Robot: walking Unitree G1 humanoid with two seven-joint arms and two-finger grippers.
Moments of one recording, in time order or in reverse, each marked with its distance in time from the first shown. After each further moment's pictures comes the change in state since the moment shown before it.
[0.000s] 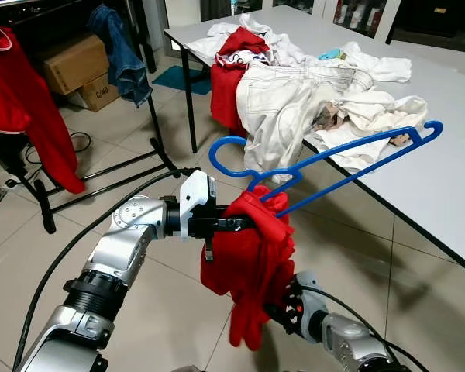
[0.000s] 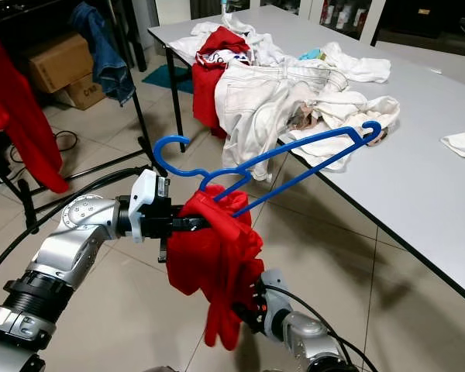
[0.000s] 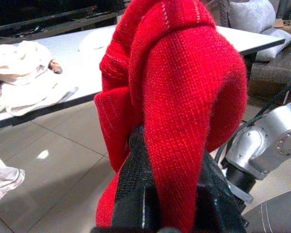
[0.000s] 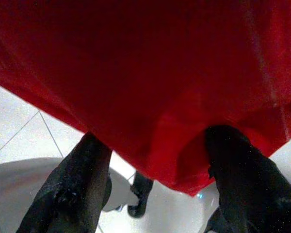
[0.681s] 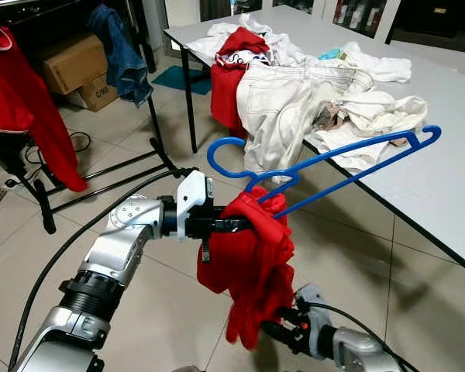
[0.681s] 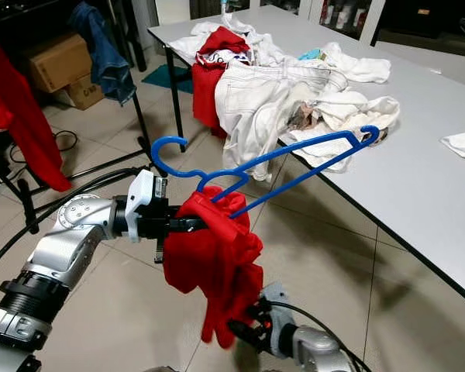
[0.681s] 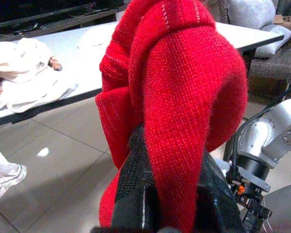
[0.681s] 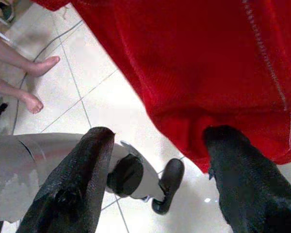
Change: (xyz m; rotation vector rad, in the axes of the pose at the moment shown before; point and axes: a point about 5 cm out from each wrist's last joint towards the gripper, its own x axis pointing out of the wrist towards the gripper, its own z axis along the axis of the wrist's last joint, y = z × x) left arm -0.005 0.000 0.000 0.004 0.017 -0.004; right arm -0.017 0.003 -0.013 -0.041 -0.012 0.208
